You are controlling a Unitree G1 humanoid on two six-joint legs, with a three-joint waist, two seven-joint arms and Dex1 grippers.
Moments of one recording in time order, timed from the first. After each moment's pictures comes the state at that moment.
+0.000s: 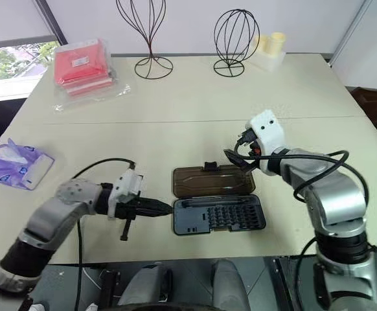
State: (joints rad) left arm -0.26 0.62 -0.26 -0.22 -0.41 0.34 -1.24; right arm -0.46 -0.68 -0.06 -0.52 0.32 1.14 0.54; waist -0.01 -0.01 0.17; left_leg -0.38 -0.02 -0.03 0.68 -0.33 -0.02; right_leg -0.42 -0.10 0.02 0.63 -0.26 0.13
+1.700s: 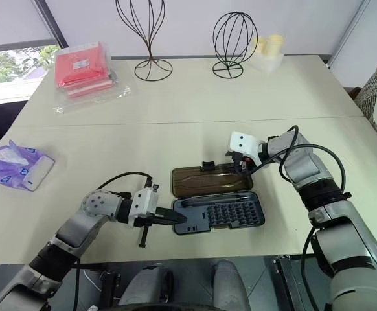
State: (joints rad) left arm -0.25 0.52 -0.37 -0.04 -0.25 0.01 -1.21; right arm -0.77 -0.69 0.34 0.46 -0.05 0.15 1.18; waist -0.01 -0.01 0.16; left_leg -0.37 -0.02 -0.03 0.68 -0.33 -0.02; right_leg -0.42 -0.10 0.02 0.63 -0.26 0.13
